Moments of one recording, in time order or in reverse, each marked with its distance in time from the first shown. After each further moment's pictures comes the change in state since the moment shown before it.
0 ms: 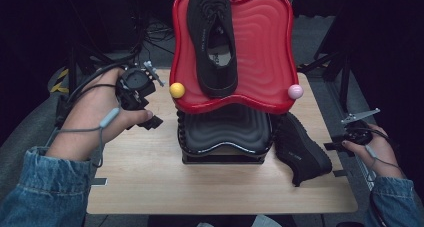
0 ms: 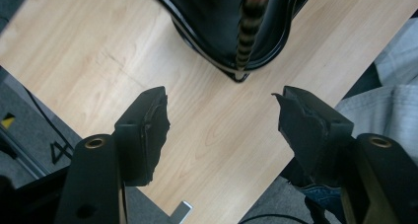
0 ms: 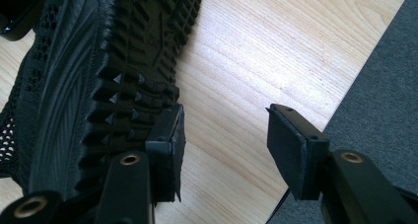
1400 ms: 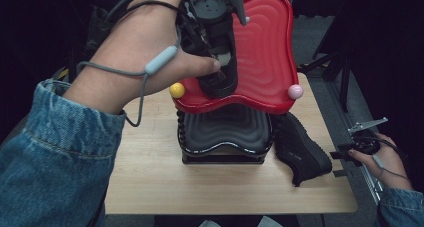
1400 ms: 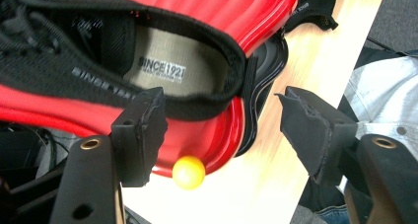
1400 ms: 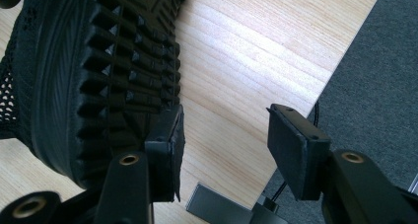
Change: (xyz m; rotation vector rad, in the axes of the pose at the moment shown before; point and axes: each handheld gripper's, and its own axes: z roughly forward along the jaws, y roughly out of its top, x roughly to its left) left arm -0.072 0.119 -0.128 -0.147 0.088 0.322; right arm 0.005 -0.027 -0.007 0.030 -0.013 0.032
